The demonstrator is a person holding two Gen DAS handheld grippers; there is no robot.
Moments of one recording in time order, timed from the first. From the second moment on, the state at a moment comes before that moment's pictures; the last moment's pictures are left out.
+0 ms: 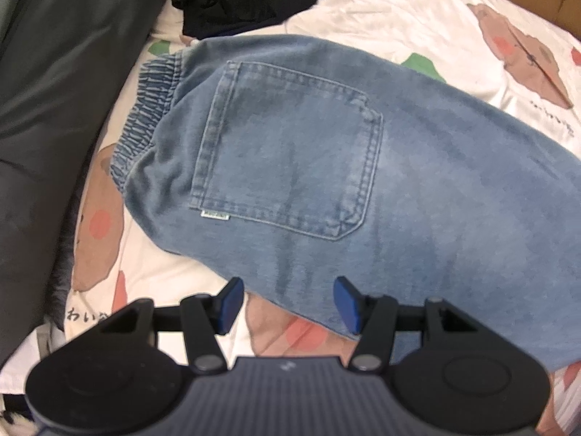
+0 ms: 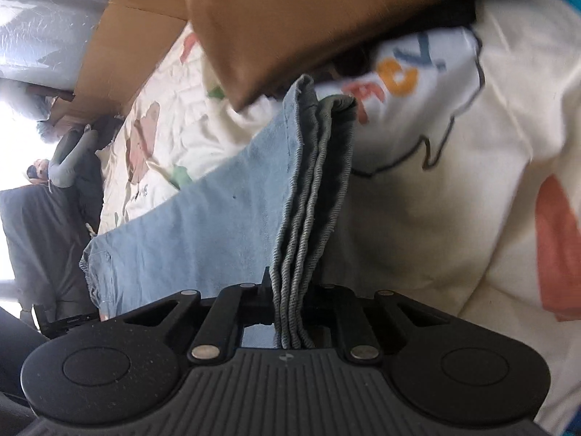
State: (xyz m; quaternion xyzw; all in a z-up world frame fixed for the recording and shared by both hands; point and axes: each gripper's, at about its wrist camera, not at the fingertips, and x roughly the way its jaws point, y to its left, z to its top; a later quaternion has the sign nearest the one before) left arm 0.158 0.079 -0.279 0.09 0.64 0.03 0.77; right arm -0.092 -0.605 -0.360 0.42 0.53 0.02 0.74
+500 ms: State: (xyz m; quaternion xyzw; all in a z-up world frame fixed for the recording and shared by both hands) left arm 0.138 0.080 -0.267 0.05 0.62 0.02 0.78; right arm -0.075 -0.564 -0.228 0.33 0.53 0.05 0.78
